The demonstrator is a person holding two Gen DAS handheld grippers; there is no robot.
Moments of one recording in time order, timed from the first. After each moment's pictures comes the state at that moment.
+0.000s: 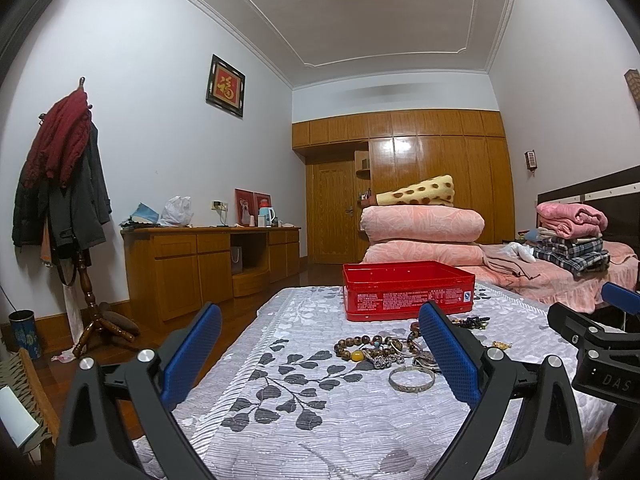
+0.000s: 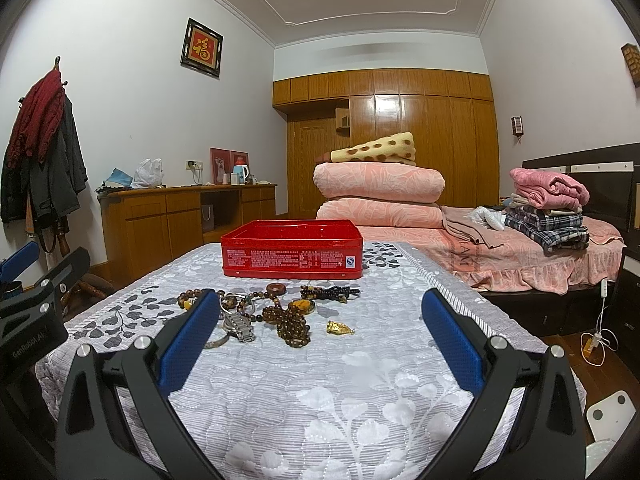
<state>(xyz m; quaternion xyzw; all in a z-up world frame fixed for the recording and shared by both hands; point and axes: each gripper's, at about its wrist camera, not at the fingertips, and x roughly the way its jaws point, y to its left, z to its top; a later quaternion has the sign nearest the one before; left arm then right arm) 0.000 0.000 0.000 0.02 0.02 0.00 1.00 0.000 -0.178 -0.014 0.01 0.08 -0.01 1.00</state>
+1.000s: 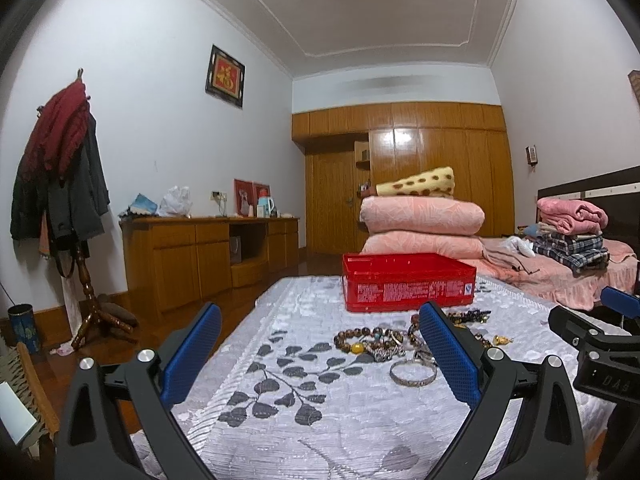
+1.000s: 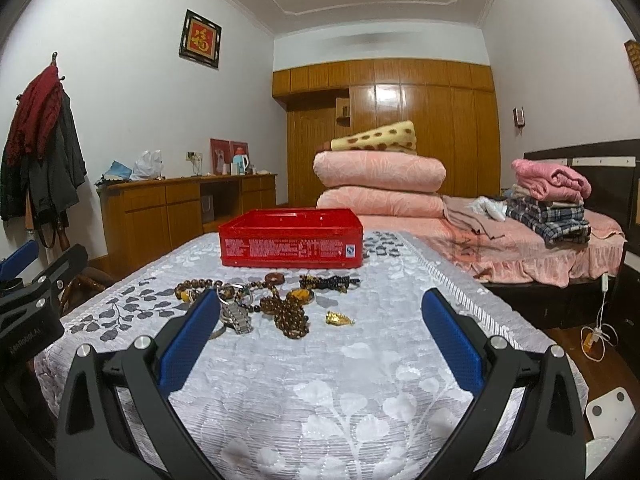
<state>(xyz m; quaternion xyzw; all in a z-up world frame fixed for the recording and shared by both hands) 0.009 0.012 -0.007 0.01 0.04 0.00 1.00 0.012 -0.180 -0.023 0.01 0.11 -0.01 0.99</state>
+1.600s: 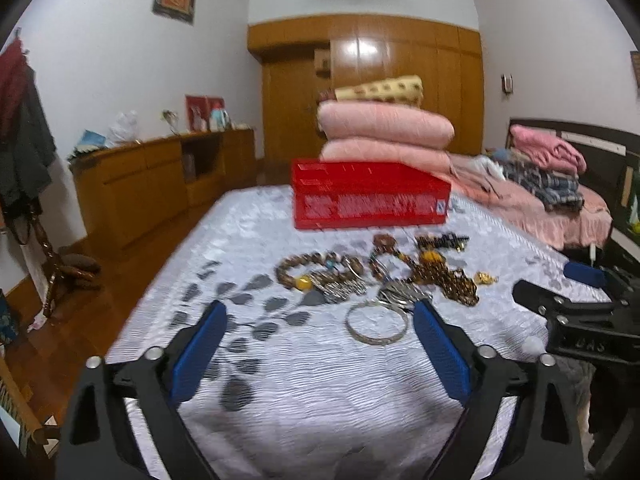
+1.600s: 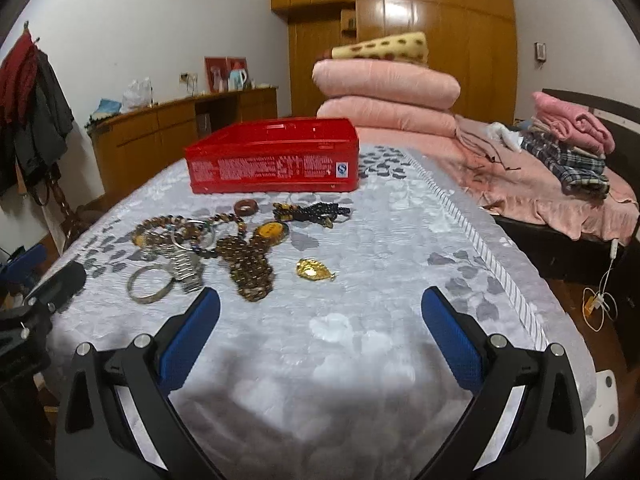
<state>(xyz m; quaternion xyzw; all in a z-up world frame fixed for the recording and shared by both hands) 0.087 -0.027 -0.022 0.03 0.23 -0.09 0.97 0.097 -0.208 -0.040 0.01 0.28 0.00 0.96</state>
